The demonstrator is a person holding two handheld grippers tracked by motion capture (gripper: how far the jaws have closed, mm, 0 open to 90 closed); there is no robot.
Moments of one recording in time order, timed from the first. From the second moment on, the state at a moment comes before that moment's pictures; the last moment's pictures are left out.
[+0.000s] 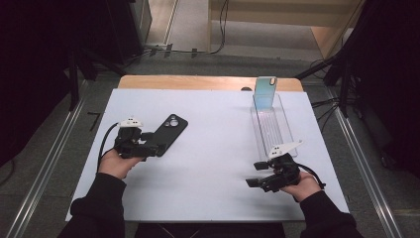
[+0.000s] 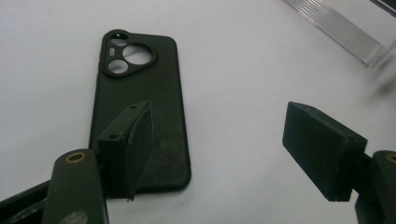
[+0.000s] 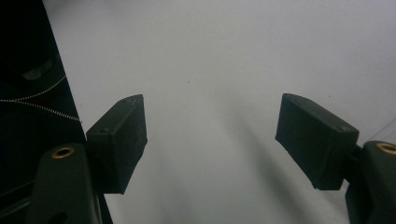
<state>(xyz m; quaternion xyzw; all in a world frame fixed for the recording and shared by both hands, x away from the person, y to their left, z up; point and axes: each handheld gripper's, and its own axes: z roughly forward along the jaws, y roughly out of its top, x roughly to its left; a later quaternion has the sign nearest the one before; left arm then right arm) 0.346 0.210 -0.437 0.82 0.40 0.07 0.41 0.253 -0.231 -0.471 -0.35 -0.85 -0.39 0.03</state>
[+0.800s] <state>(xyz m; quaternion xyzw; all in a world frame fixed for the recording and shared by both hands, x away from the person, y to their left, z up) 0.408 0.190 -0.445 0.82 0.39 0.09 0.40 0.252 -0.229 -0.471 -0.34 -0.85 -0.39 0.03</state>
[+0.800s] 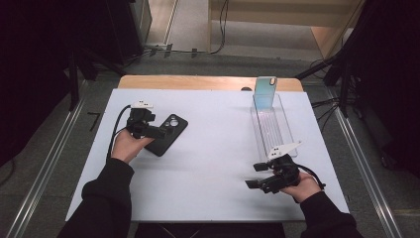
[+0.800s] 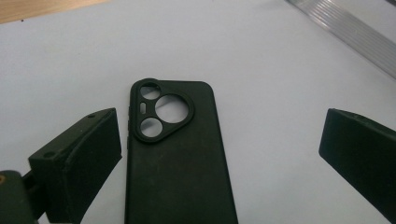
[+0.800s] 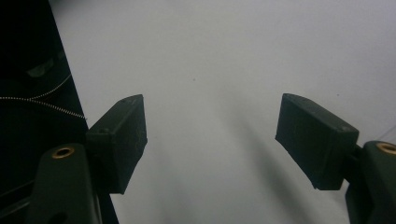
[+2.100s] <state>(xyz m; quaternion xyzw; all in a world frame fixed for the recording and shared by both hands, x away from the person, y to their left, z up) 0.419 0.187 -0.498 0.86 0.39 0.09 0.31 0.252 -0.229 -0.472 -0.34 -0.86 -0.38 0.04</state>
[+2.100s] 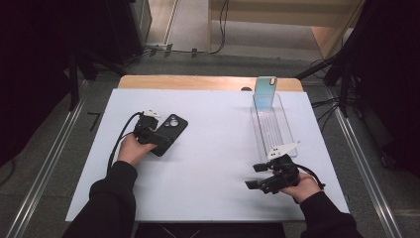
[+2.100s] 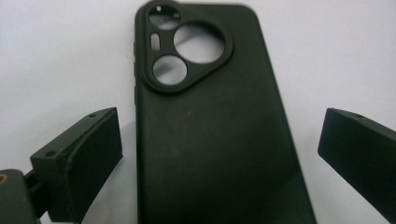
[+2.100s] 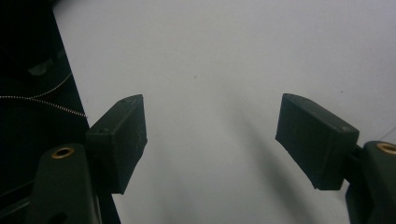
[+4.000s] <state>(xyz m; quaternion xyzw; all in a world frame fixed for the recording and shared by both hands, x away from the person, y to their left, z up) 0.401 0.193 -0.467 0.83 0.41 0.13 0.34 0.252 -0.231 -0.468 -0.35 -0.84 -0.42 0.01</state>
